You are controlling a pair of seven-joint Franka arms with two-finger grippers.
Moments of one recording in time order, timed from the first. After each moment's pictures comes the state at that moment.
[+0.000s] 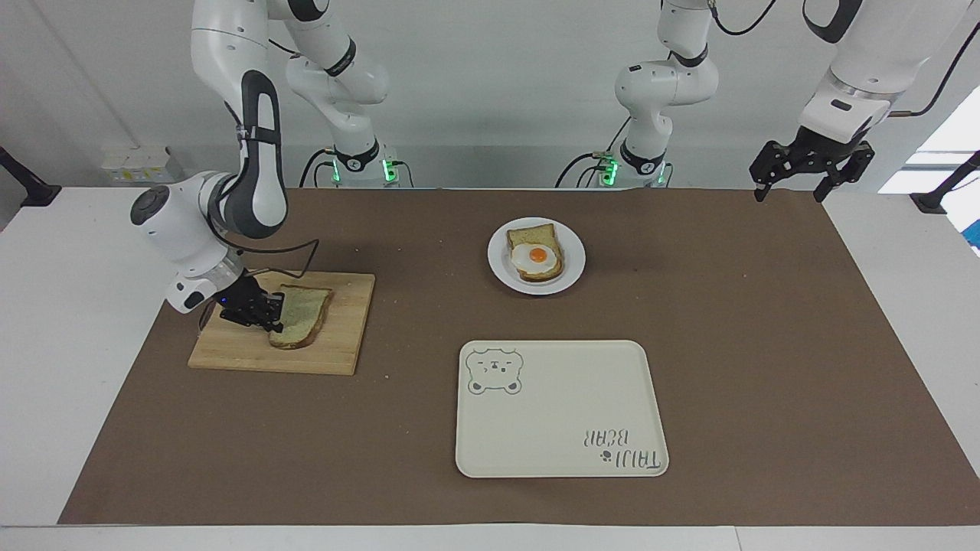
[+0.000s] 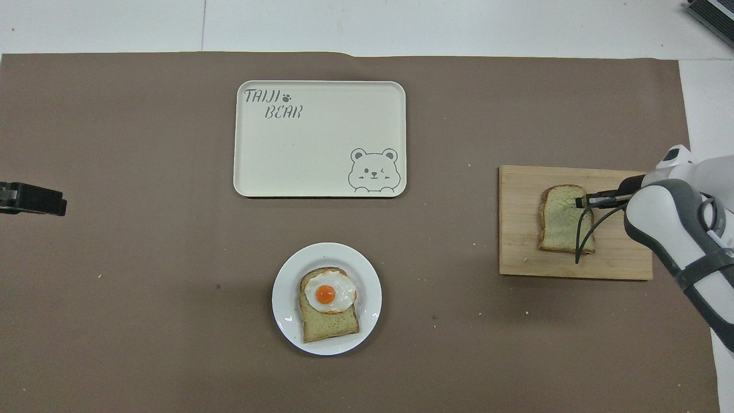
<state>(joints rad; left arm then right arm) 0.07 -0.10 -0.11 -1.65 0.04 1.58 0.09 -0.18 0.25 -0.02 -2.05 0.33 2.29 -0.50</state>
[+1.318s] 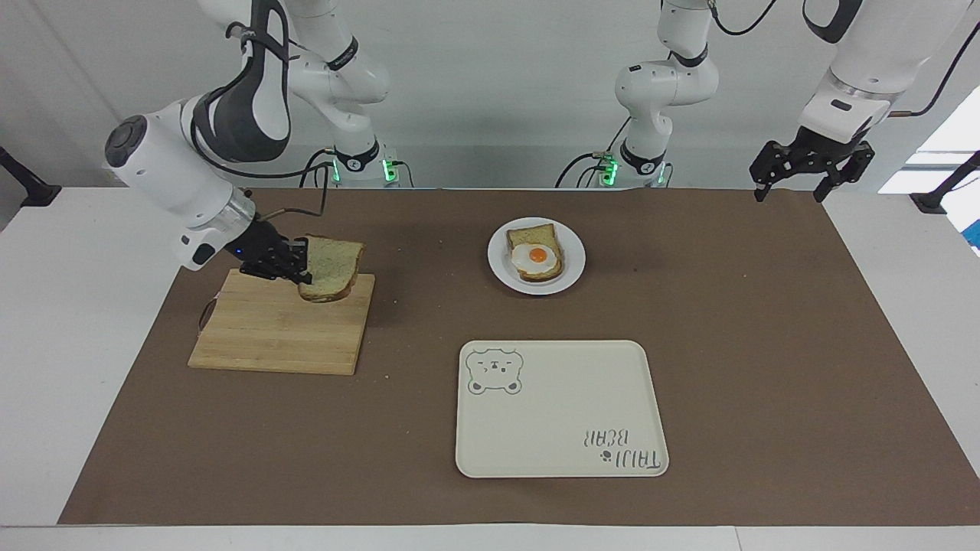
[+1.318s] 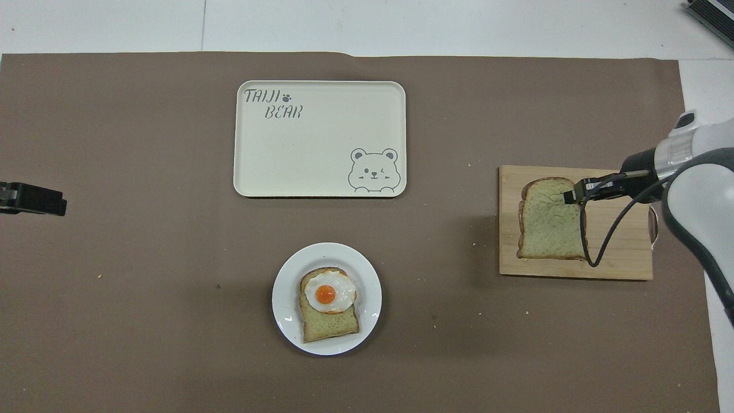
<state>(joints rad) 0.07 -0.10 -0.11 -1.65 0.04 1.58 0.09 -0.08 0.09 0.04 -1.85 0.33 1.85 -0.22</state>
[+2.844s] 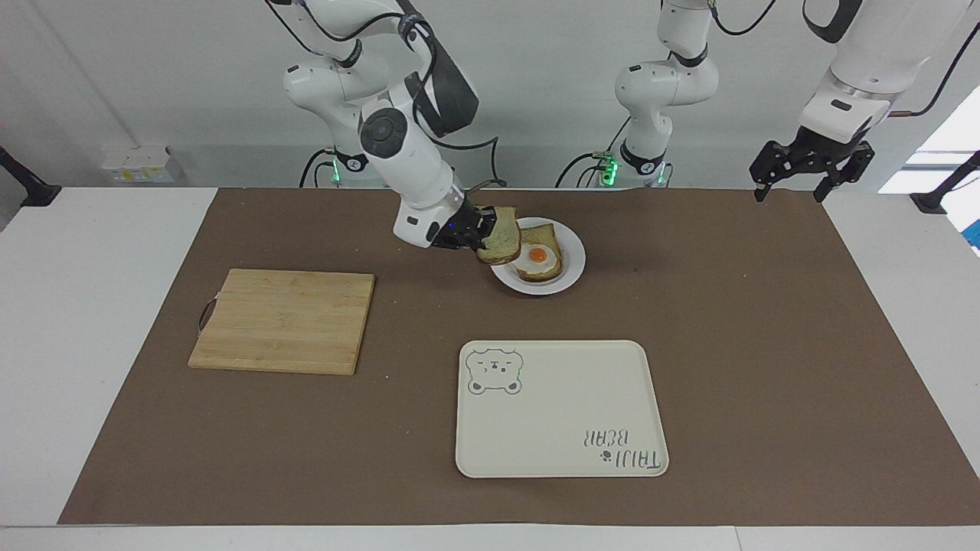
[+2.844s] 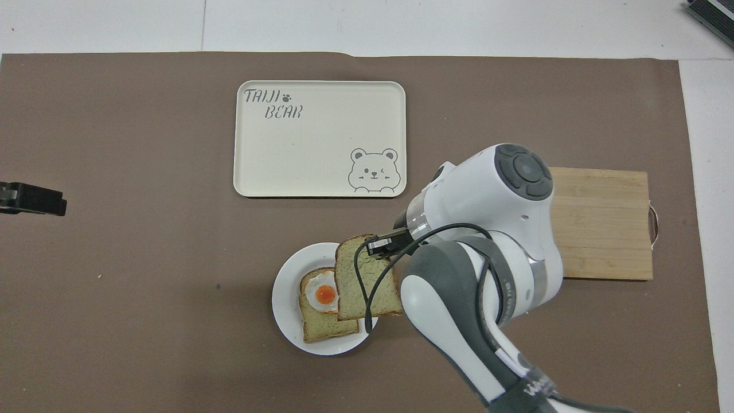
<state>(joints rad) 0.07 -0.10 -0.11 -1.65 0.04 1.58 0.09 0.46 0.18 0.05 -1.87 0.47 2.02 0.08</state>
